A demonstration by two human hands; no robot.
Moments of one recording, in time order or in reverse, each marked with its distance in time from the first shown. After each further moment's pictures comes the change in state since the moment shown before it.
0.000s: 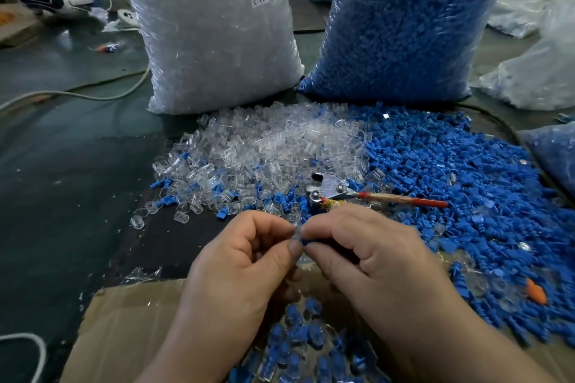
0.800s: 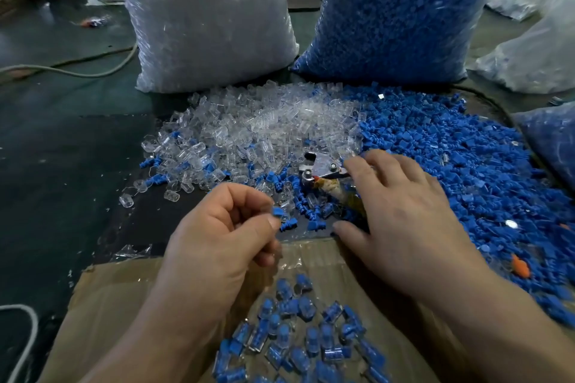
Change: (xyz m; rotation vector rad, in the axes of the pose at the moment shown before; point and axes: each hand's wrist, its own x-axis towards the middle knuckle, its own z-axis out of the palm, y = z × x) left_hand 0.003 0.002 -0.008 -0.119 0.001 -0.094; right_hand 0.006 0.021 -0.017 -0.641 -0.145 0.282
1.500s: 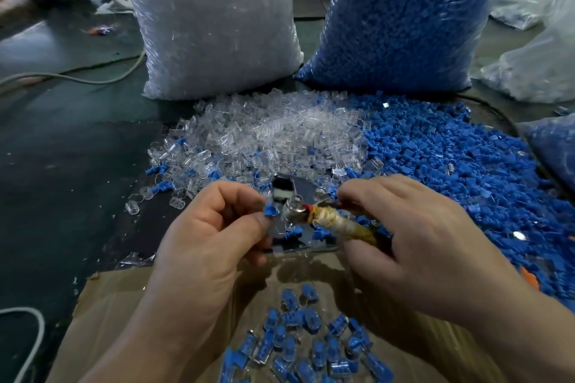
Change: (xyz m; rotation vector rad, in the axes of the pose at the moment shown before) left_hand 0.000 0.004 -0.004 -0.163 0.004 0.078; right_hand -0.013 -0.001 -0.026 0.168 0.013 -0.242
